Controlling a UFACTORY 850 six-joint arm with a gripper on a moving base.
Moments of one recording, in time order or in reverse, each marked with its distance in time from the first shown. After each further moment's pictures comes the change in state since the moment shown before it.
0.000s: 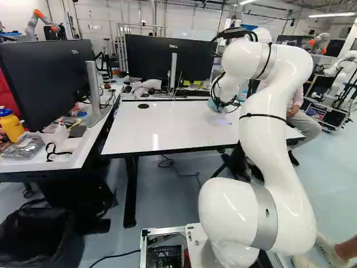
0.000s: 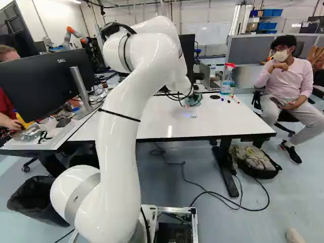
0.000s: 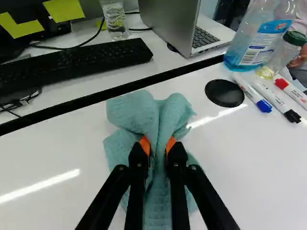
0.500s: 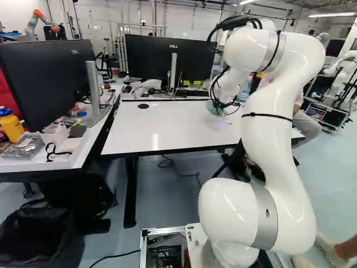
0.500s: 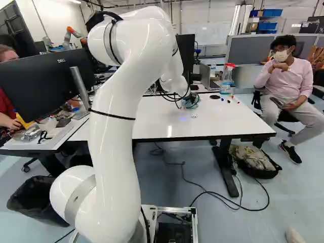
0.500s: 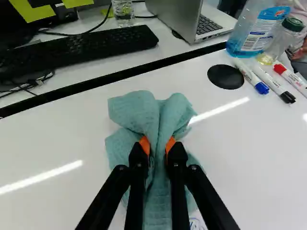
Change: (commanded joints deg) arm 1.3 5.8 8.1 0.0 0.0 0.0
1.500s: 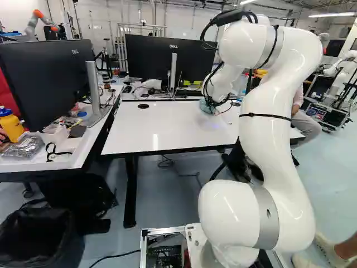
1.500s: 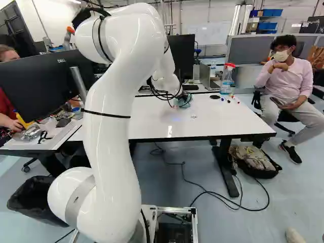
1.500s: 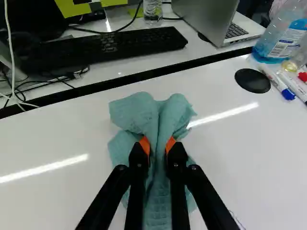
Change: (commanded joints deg) arm 3.8 1.9 1.0 0.0 -0.1 0.0
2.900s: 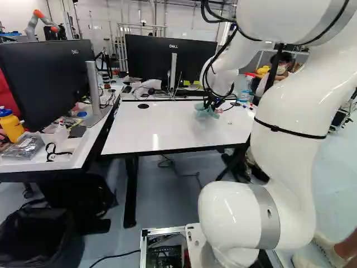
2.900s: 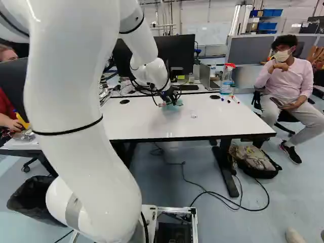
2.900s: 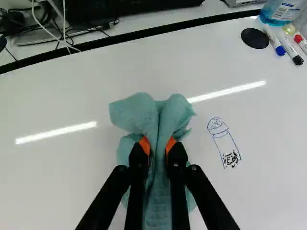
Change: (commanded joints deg) arm 3.7 23.8 19.6 0.0 -17.2 0.0
